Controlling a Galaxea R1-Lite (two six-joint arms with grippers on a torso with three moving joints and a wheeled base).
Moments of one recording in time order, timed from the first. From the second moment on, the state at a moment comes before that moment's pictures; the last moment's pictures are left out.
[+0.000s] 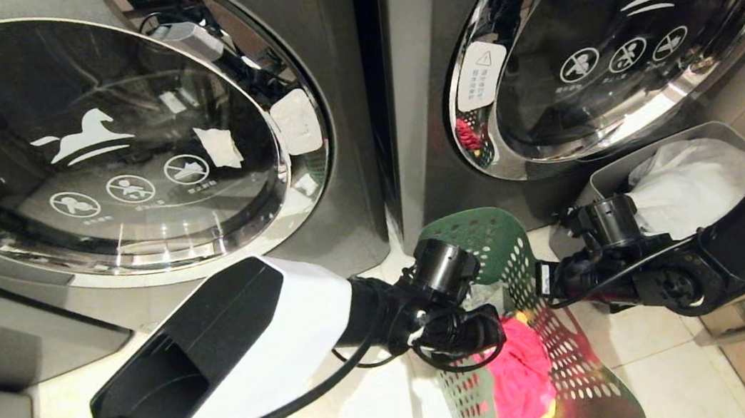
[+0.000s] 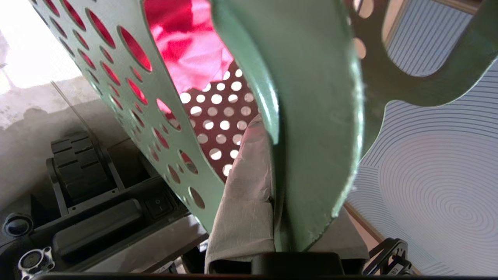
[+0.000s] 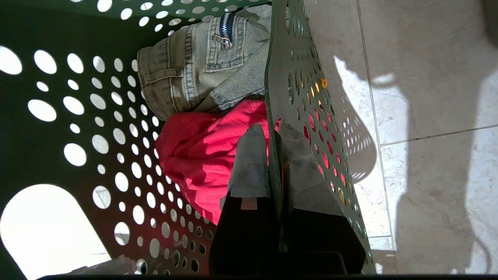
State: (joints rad) left arm -0.86 2.45 -1.73 0.06 -0.25 -0.73; right arm 0.25 2.07 -0.95 -0.49 -0.03 0.39
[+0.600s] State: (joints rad) left arm -0.86 2.46 -1.75 0.06 -0.18 -0.72; right arm 0.24 2.06 -0.95 -0.49 -0.03 0.37
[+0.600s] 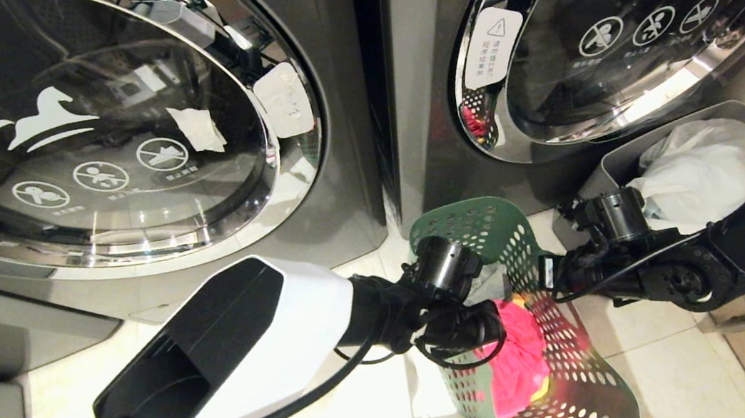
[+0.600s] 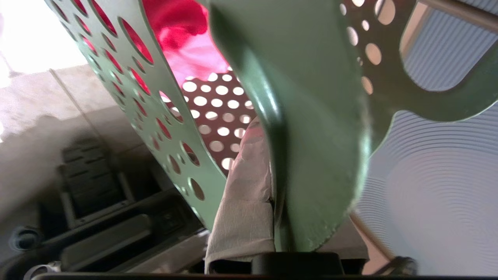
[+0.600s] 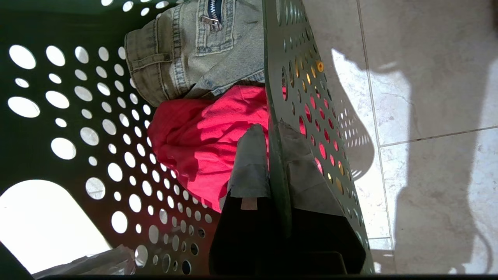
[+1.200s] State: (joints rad) left arm -0.87 2.46 -1.80 0.19 -0.11 -0.70; right arm 0.24 2.03 -0.92 -0.49 -0.03 0.38
